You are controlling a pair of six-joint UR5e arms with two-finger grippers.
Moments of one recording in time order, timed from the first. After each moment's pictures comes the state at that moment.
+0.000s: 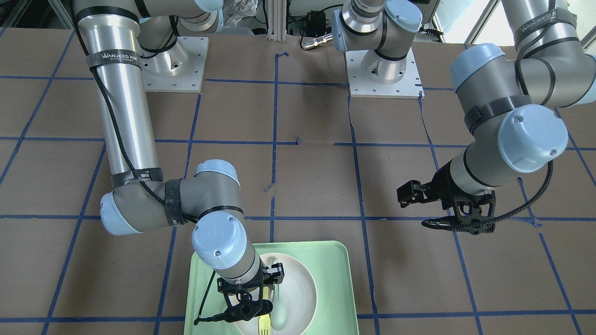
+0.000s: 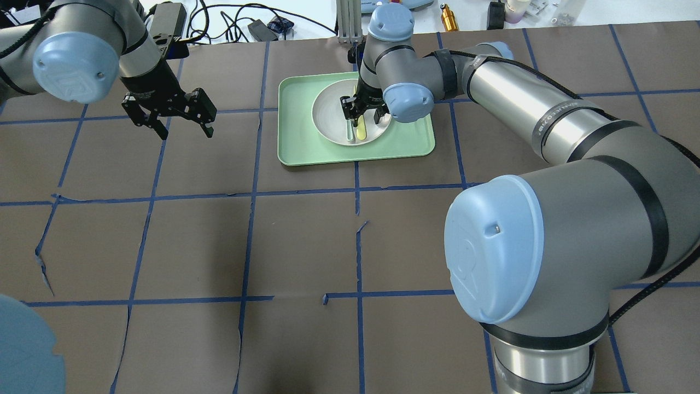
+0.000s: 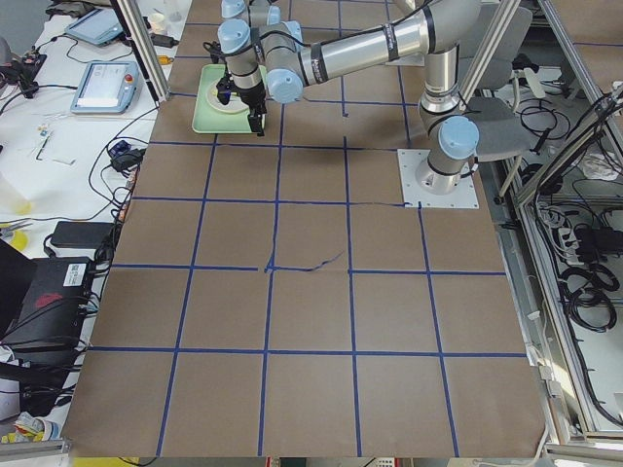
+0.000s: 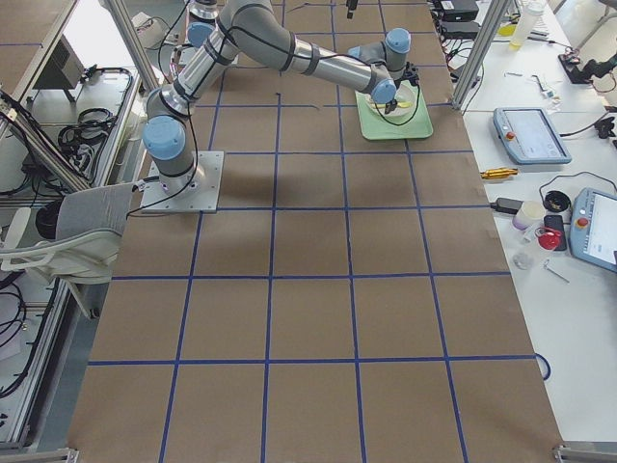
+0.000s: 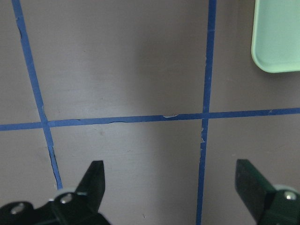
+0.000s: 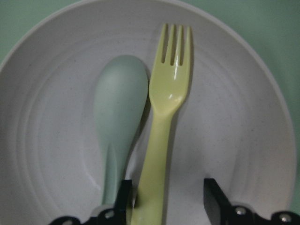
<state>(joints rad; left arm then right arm) -1.43 -1.90 -1.52 -1.41 1.55 0.16 1.80 -0.75 1.22 -2.16 -1.43 0.05</state>
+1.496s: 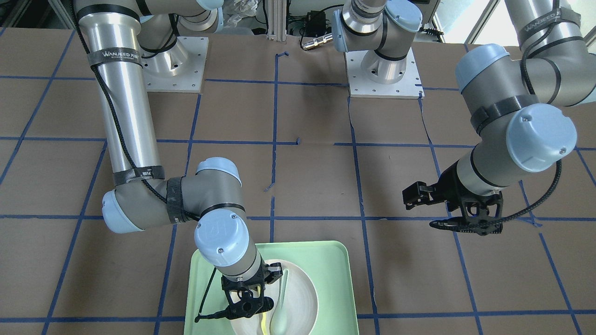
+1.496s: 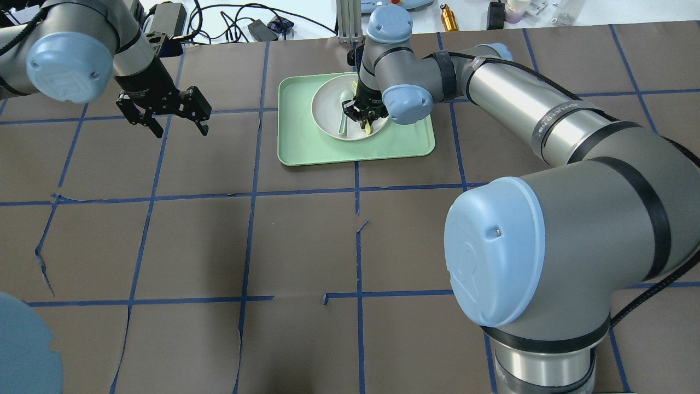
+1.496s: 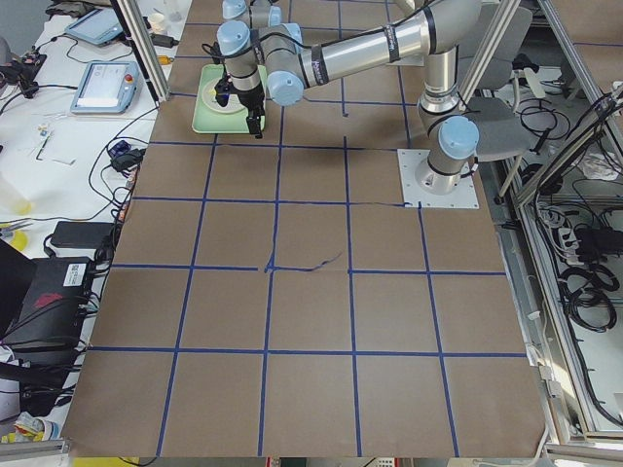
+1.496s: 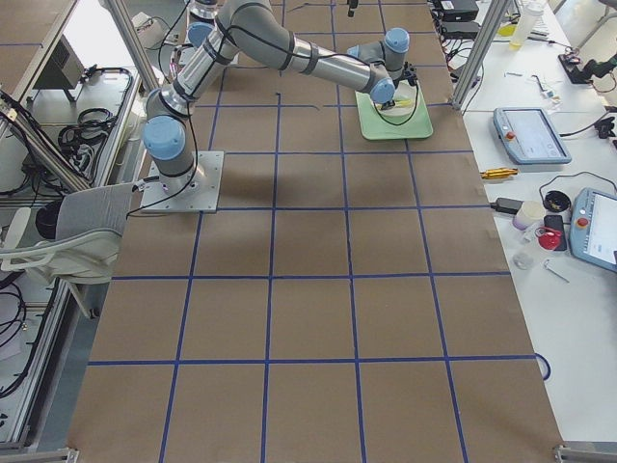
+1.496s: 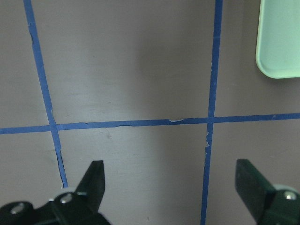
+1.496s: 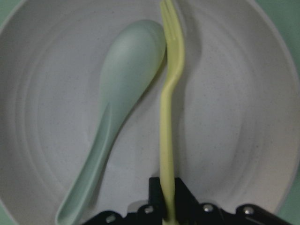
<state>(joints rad) -1.42 -1.90 -1.52 -1.40 1.55 0.17 1.80 -0.76 1.23 -2.16 -1.45 0.05</state>
